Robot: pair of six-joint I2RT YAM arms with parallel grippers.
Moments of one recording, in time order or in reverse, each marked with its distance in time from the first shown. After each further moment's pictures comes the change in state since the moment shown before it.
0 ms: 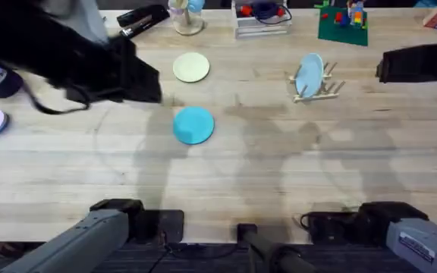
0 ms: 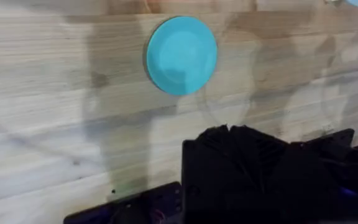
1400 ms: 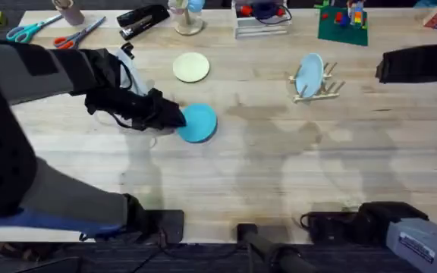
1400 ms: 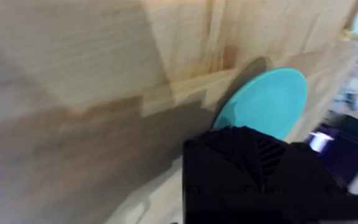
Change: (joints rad) left arm 0.203 0.503 -0.495 0.657 0.362 0.106; right arm 0.000 0.000 0.000 -0.004 0.000 0.000
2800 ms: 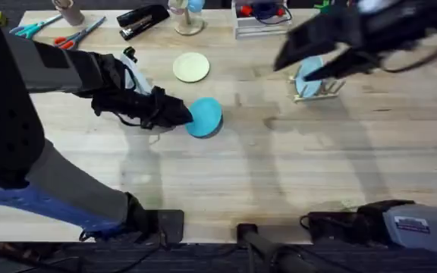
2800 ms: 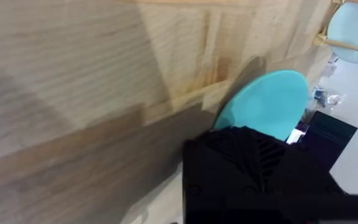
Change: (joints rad) left arm 0.003 0.100 0.011 0.059 0.153 -0.033; right arm 0.154 0.441 0.002 0.151 -0.616 0.136
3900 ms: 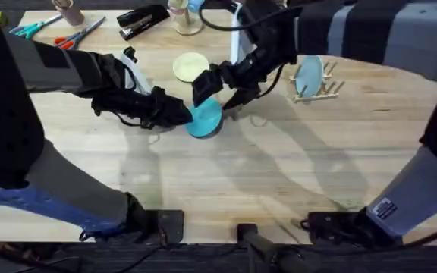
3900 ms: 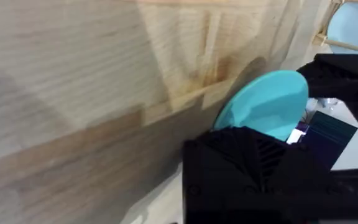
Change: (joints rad) left arm 0.000 0.000 0.000 0.001 0.000 0.000; right arm 0.377 0.525 0.000 0.493 -0.027 0.207
